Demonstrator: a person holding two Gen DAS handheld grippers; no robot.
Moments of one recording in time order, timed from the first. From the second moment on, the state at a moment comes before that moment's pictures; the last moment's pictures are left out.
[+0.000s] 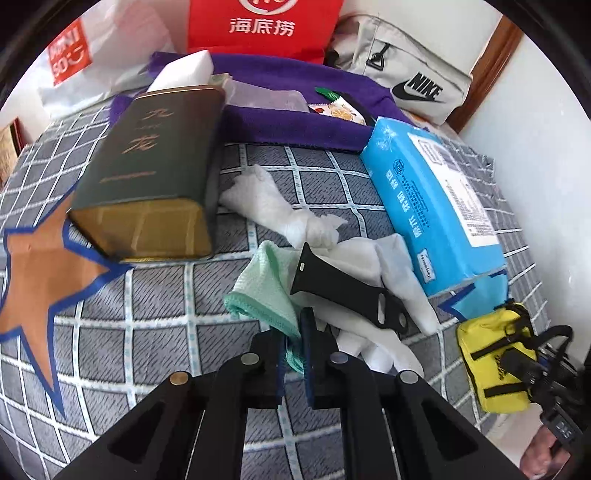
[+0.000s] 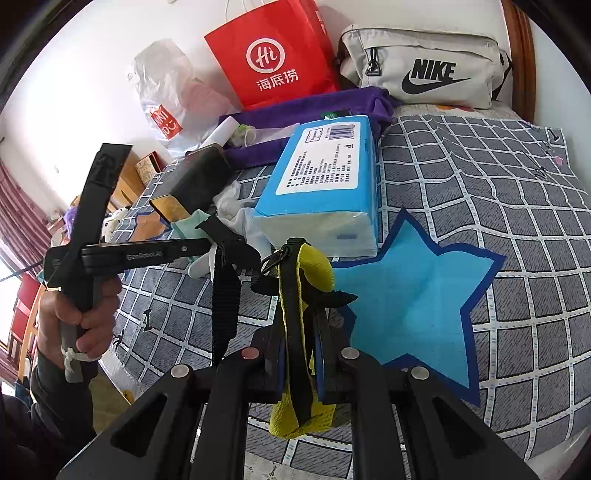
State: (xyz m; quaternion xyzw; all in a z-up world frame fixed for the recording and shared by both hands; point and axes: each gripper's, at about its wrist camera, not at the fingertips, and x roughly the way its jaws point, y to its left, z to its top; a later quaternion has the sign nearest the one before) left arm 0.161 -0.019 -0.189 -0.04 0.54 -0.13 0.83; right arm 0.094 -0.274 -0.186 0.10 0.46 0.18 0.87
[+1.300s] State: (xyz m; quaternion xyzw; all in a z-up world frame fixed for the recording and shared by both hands) left arm 0.086 0.074 -0.038 -0.10 0.40 -0.13 0.90; right arm 0.087 -0.256 -0.126 0.08 0.42 0.16 0.89
